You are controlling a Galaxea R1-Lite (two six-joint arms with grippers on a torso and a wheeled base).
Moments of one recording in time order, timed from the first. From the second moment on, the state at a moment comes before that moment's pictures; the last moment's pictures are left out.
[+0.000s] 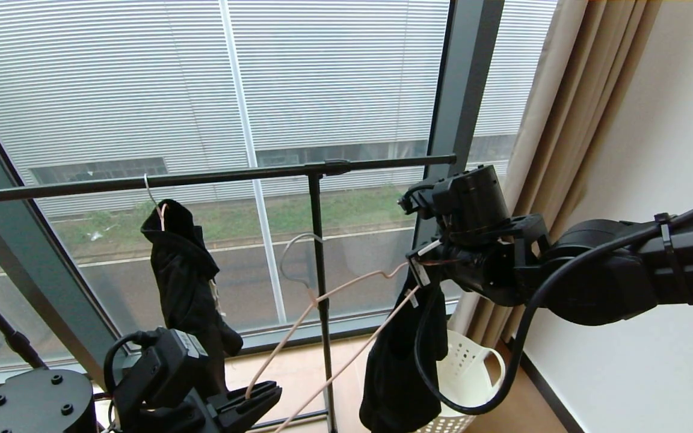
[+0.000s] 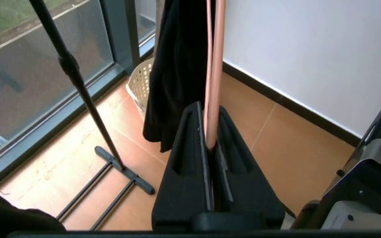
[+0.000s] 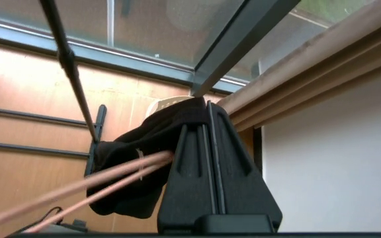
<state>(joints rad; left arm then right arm) -0.70 1.57 -0.03 -1.21 -0.11 -0.05 0.69 1.93 -1.24 -0.09 -0.54 -0.01</state>
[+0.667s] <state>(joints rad) -0.69 1.58 -0.02 -1.24 -0.11 -0.05 0.80 1.90 -1.19 -0.09 -0.54 0.03</state>
